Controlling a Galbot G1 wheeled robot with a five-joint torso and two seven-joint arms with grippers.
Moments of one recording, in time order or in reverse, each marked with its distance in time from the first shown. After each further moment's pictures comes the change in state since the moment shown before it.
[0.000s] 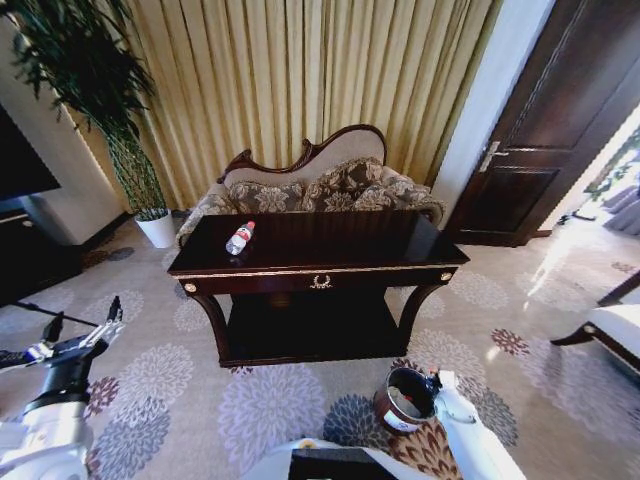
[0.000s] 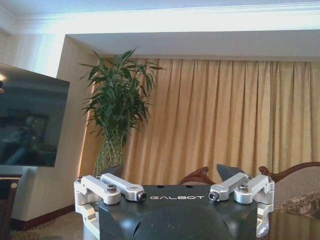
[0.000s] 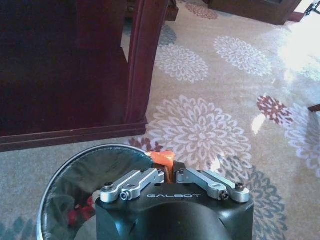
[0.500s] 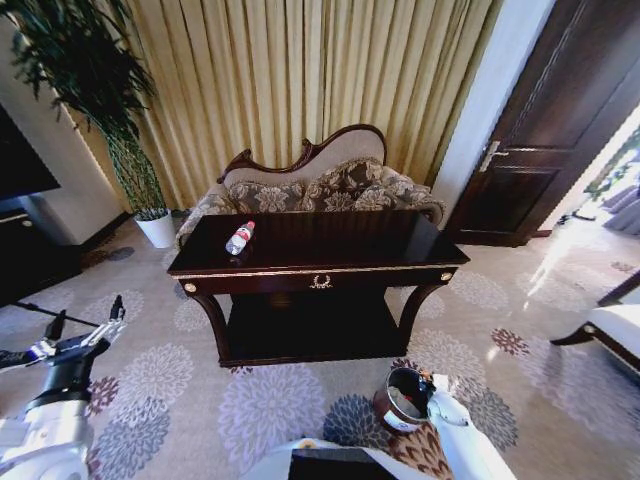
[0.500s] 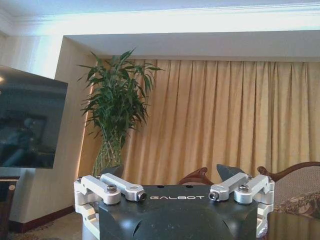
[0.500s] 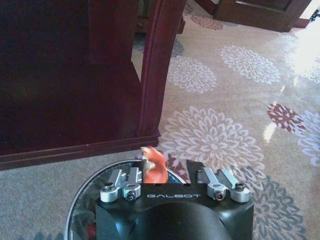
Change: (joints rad) left arm 0.000 0.004 0.003 -0.001 0.005 -0.004 0.002; right arm -0.002 0.029 0.002 0.052 0.004 0.004 0.000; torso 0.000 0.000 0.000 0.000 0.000
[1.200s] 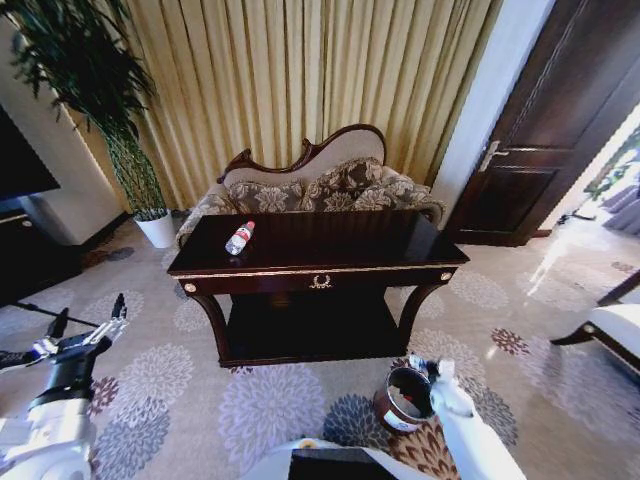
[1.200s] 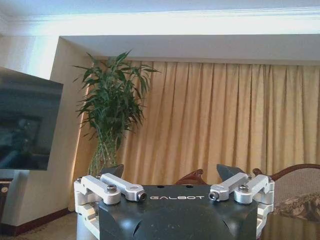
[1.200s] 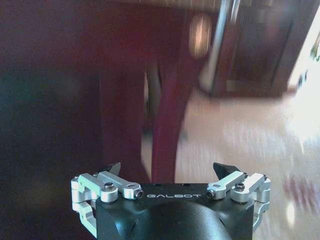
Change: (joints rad) left arm -0.011 0.013 0.011 -0.013 0.001 0.009 -0.002; right arm -0.046 -0.048 0.064 0.364 0.136 0.073 0.000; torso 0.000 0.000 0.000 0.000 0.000
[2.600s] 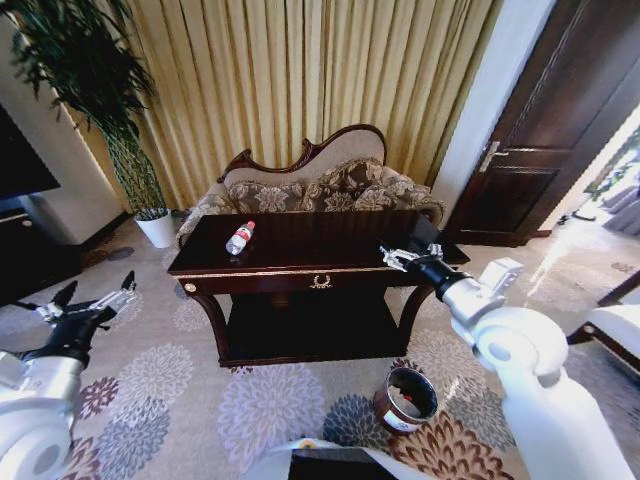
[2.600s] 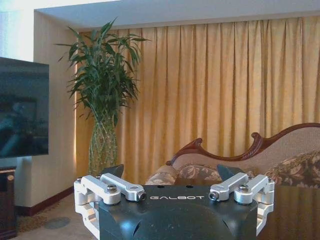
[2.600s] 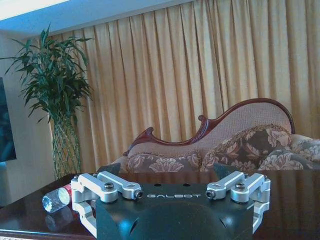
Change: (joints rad) left arm -0.049 0.265 -0.060 -0.125 -0.128 0.365 -0.270; right arm 0.042 -0.175 0.019 0.957 0.519 -0.487 0.000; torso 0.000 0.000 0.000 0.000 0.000
